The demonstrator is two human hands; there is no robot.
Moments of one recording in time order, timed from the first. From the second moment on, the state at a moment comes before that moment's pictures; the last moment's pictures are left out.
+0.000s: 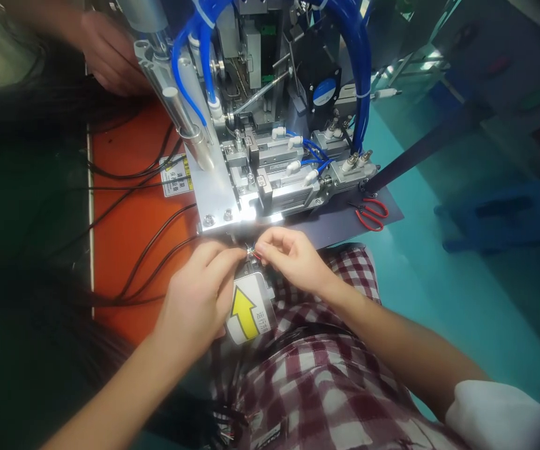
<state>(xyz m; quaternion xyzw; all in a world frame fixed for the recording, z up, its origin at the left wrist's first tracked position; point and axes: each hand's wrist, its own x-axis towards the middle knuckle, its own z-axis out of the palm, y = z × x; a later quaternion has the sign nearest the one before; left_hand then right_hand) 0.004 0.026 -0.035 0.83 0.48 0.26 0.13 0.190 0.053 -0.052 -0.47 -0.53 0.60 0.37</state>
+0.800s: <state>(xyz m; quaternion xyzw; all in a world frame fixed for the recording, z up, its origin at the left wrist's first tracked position) 0.000 0.027 -0.039 0.84 0.46 0.28 0.10 0.187 0.047 -0.067 -0.46 -0.58 0.52 0.42</state>
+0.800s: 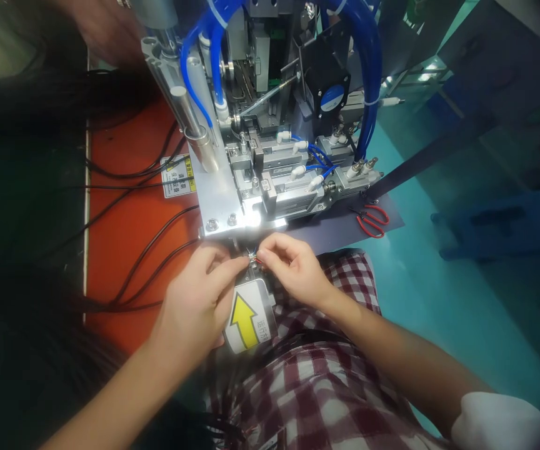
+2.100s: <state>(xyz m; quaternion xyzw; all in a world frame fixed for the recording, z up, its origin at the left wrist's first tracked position) 0.002 0.025 -0.038 0.83 0.47 0.28 0.11 0.185 0.047 -0.067 -0.48 -0.53 0.56 0.41</state>
